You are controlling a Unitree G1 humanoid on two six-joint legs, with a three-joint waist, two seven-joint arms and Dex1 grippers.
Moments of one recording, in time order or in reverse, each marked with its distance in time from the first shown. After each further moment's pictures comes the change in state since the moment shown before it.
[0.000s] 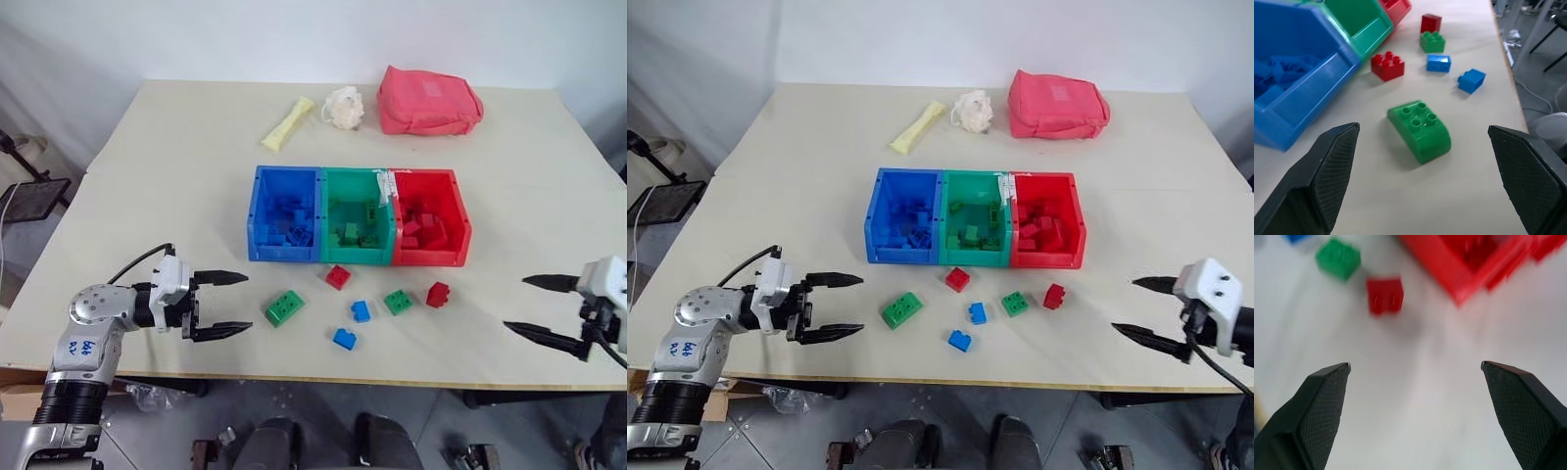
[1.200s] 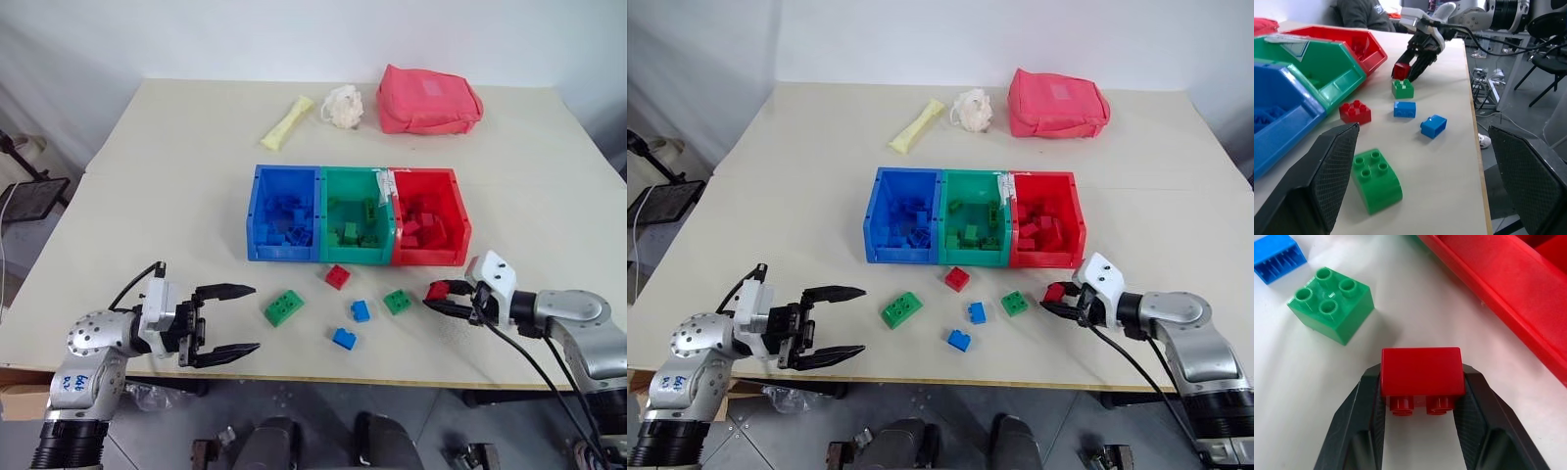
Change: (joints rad) left arm 0.178 -0.072 0.061 -0.243 -0.120 0.030 0.039; right arm -0.415 0.241 0.477 0.108 -0.124 0.045 -0.211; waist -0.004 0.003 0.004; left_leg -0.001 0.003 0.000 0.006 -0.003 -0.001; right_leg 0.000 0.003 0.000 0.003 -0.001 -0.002
